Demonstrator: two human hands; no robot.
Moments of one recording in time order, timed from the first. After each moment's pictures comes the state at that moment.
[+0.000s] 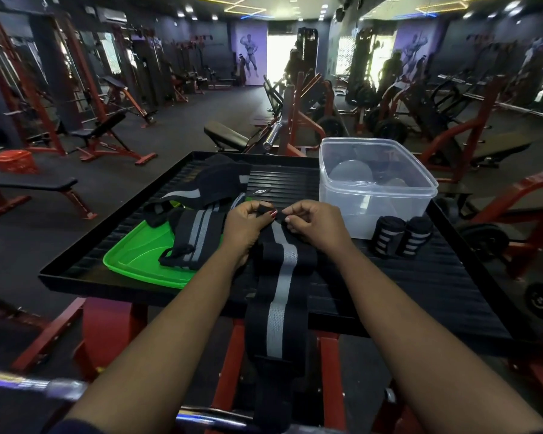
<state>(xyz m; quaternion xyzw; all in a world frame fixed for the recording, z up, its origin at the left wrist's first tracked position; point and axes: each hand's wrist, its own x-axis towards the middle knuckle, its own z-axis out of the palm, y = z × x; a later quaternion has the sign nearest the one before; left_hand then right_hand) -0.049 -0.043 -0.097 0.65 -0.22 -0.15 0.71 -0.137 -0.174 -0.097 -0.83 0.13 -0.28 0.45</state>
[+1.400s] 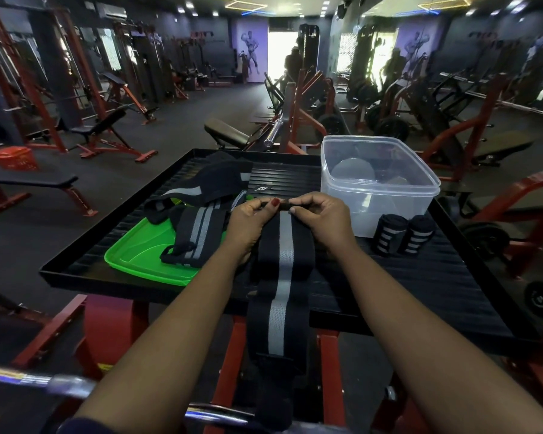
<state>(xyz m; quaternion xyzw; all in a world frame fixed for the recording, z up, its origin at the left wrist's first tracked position) -0.052 -0.042 -0.096 0.61 -0.27 -0.18 0.73 -0.137 -0.176 -0.098 -0.76 0.12 -0.36 0.52</state>
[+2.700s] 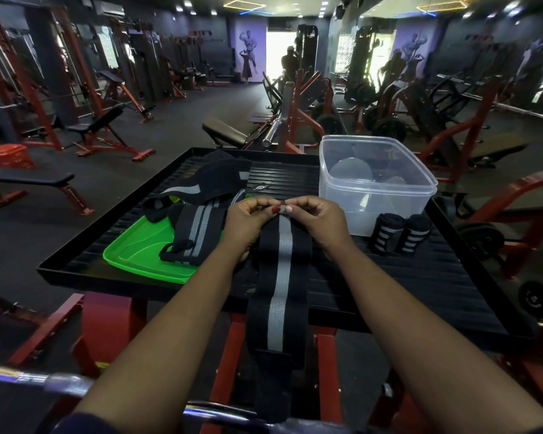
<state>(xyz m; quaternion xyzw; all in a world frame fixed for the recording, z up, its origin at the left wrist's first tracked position) -0.047 -0.042 -0.100 0.63 -0.29 -0.12 0.71 -0.138 -0.173 -0.104 -0.75 0.11 -0.32 0.57</state>
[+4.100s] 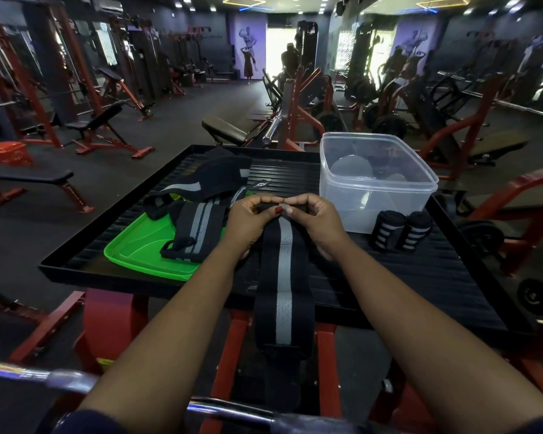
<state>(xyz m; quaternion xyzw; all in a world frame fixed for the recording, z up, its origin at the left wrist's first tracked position) -0.044 -0.042 -0.103 0.62 -0.33 -0.12 0.70 -0.130 -0.170 -0.112 -0.68 0.09 -0.28 0.67</state>
